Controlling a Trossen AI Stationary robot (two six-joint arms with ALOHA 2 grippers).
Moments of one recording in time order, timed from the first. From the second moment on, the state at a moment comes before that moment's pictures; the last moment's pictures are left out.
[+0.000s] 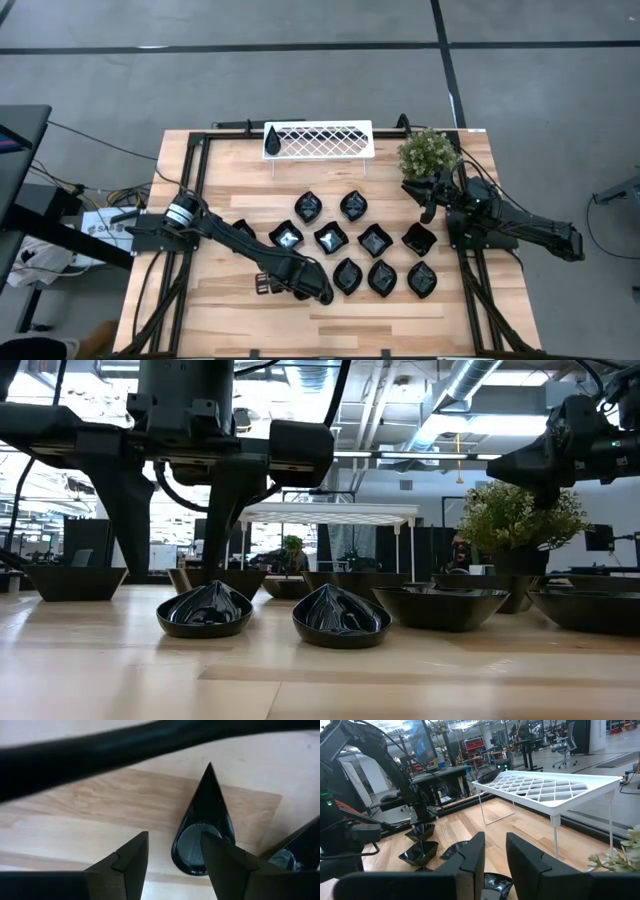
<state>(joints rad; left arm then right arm) -0.45 2.22 1.52 -0.97 -0.01 -2.10 -0.34 0.01 0.02 -0.01 0.03 0.24</state>
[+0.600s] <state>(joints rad) -0.44 2.22 1.46 -0.90 -0.03 -2.10 -0.34 0.01 0.02 -0.01 0.03 0.24</state>
